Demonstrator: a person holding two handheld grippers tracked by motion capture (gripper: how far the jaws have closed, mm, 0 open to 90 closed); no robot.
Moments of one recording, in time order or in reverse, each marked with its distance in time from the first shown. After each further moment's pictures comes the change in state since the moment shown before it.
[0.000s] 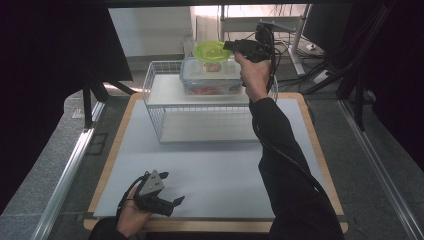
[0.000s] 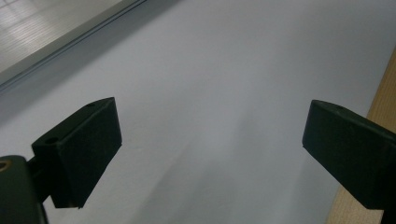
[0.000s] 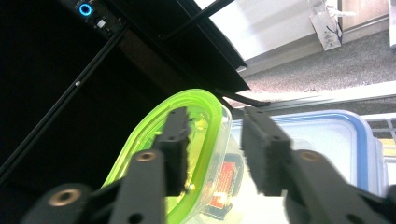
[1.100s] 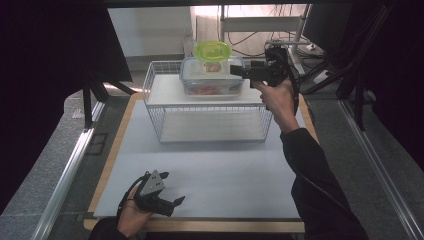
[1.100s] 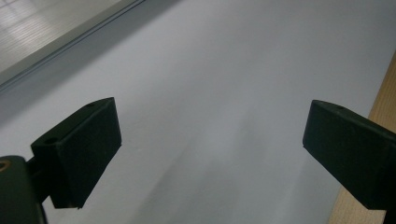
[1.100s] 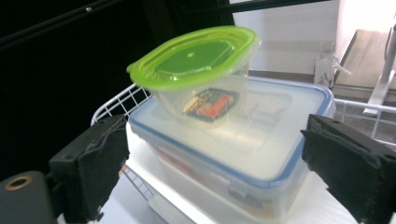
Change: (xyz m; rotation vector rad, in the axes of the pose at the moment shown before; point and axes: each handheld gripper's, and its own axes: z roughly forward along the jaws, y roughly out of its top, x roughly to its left) left arm -0.001 0.000 0.001 0.002 0.006 0.004; right arm 0.001 -0.045 -0.066 0.035 0.029 -0.463
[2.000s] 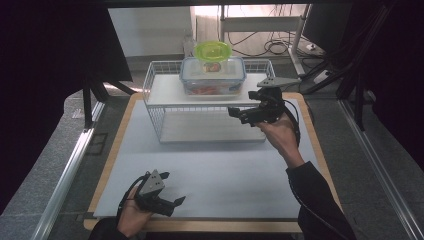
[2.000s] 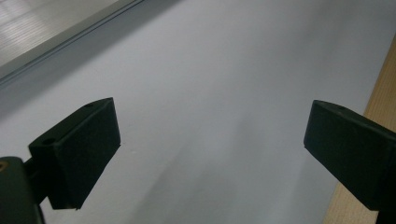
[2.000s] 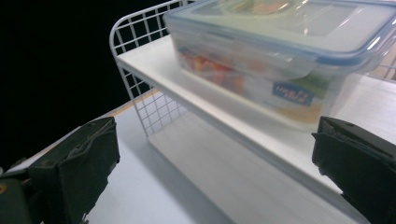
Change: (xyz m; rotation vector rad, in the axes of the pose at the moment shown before) left arm 0.001 0.000 0.001 -0.013 -0.021 -0.014; right arm 0.023 -0.078 -0.016 0.086 0.041 -0.211
